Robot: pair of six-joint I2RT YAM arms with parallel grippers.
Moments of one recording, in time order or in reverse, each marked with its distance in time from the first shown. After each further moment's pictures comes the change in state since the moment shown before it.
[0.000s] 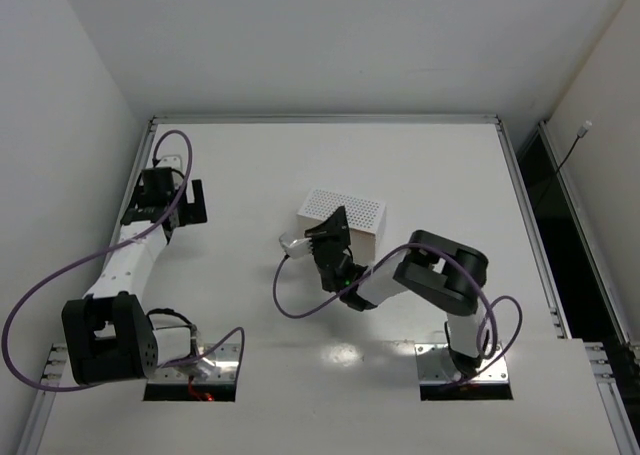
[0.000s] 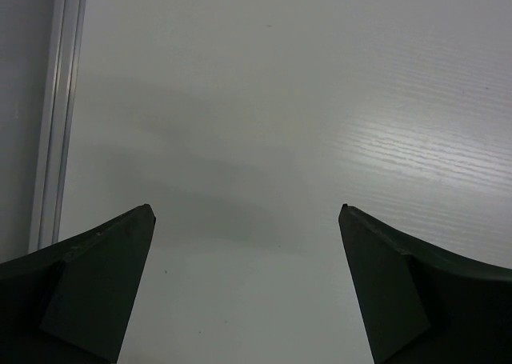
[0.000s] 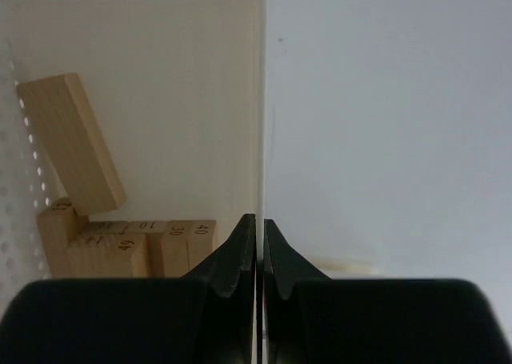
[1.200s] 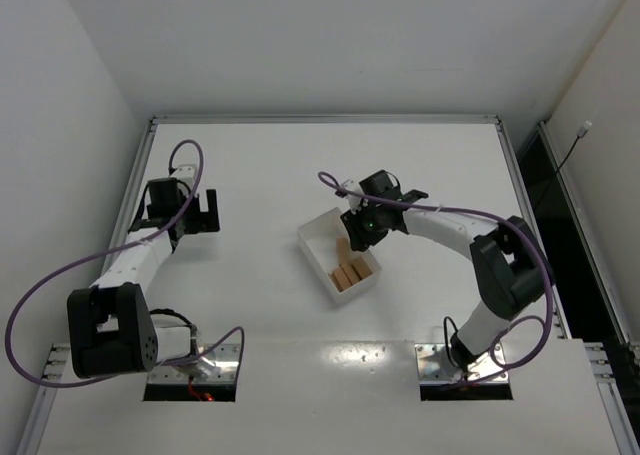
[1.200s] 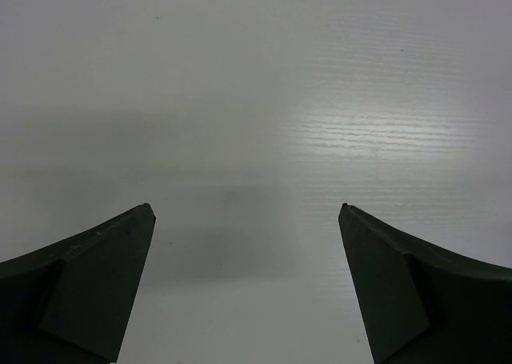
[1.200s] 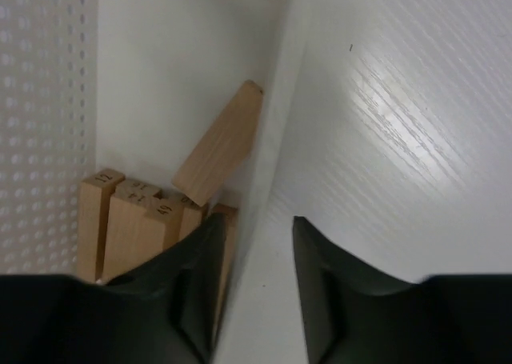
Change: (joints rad) left arm 0.000 0.026 -0.122 0.161 0.234 0.034; right arm -0.524 -0.211 0.311 -1.460 -1.202 1.341
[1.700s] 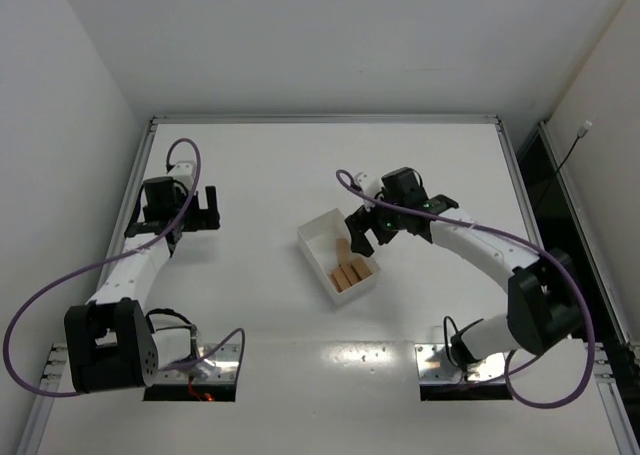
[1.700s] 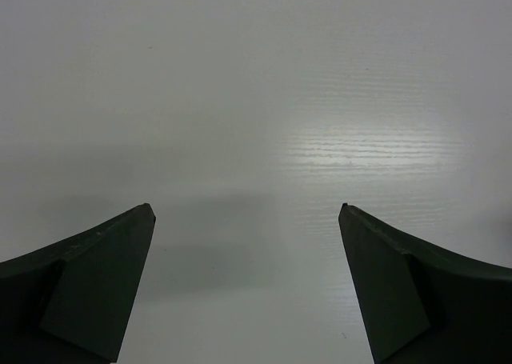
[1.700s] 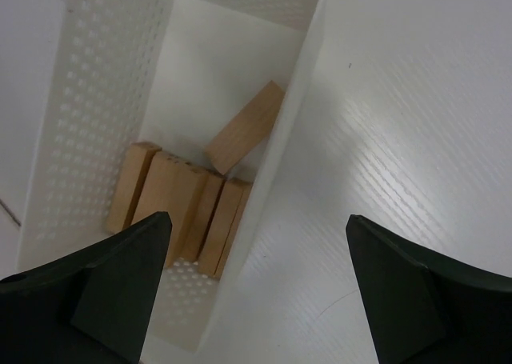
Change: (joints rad) left arm 0.000 -0.074 -0.002 -0.002 0.051 0.000; right arm -0.051 -0.259 -0.080 -0.011 -0.125 -0.088
